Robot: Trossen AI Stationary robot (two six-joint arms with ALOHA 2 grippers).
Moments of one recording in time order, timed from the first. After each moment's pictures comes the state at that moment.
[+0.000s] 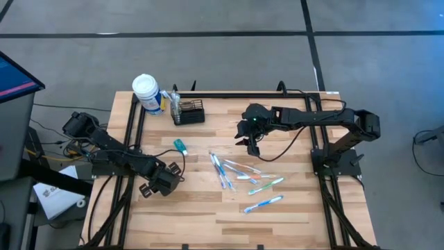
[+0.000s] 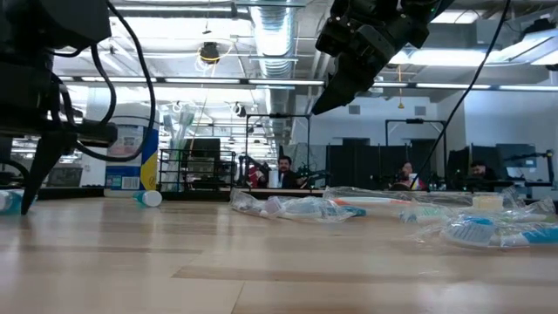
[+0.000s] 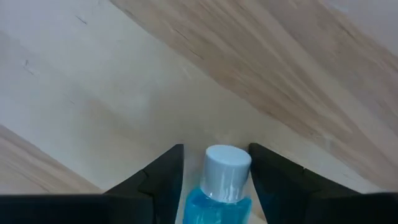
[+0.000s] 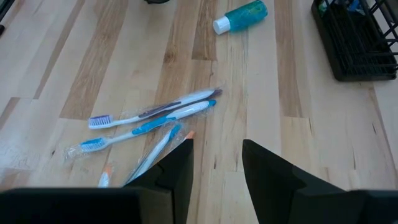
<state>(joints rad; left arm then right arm) -0.46 1.39 0.60 -0.65 0.01 0.44 -0.21 1.53 1.07 -0.36 -0.26 -0.21</state>
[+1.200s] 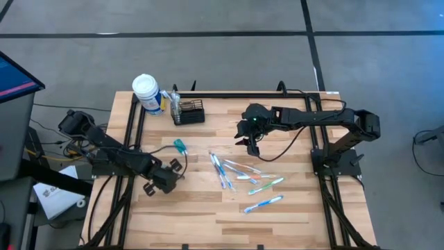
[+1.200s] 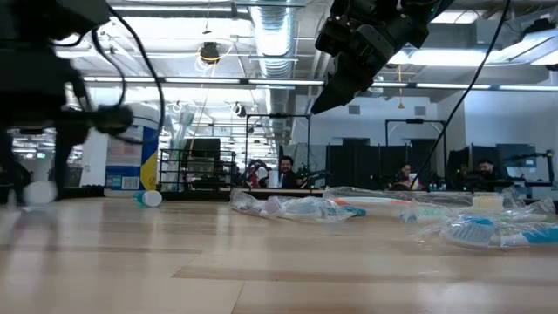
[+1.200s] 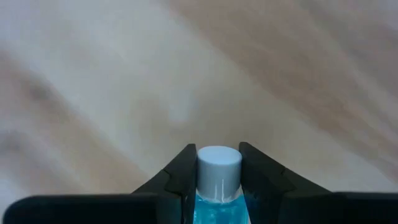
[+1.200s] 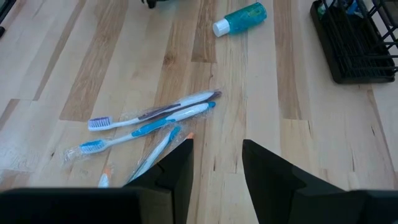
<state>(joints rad) -0.46 1.30 0.55 -0.54 -0.12 0.41 -0.21 1.53 1.07 -0.35 -0.26 -0.21</state>
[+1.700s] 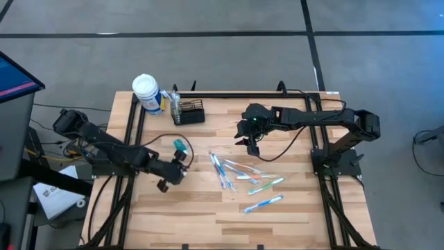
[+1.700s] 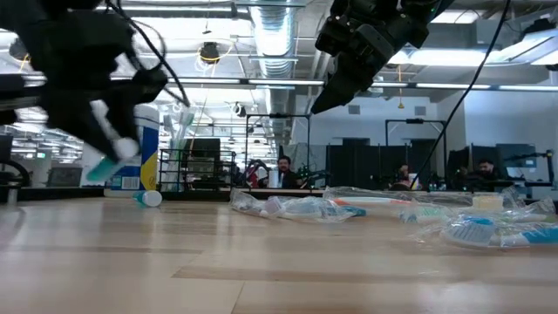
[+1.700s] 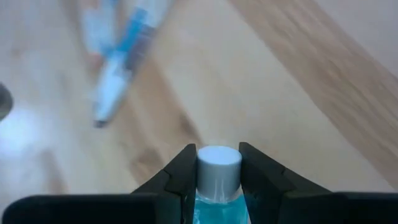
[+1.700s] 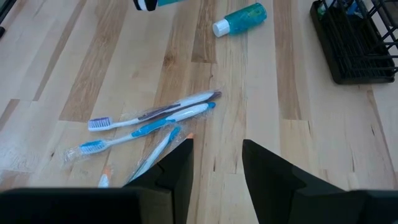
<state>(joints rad) -0.36 1.20 0.54 -0.30 -0.30 0.36 -0.21 1.53 1.07 -0.35 -0.26 -0.21</state>
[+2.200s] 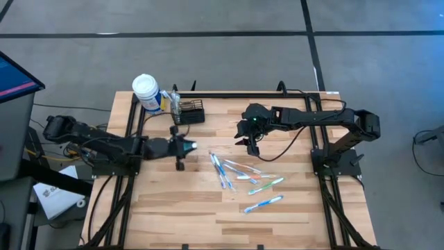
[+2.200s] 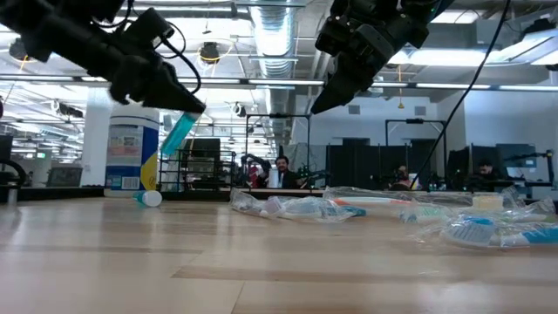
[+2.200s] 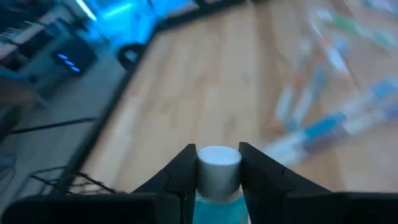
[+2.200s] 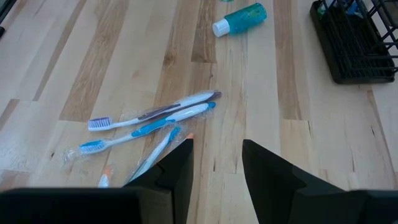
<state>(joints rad) -0.11 1.04 0.36 0.27 -0.47 0.23 -0.21 1.53 1.07 -0.35 -0.26 -0.21</state>
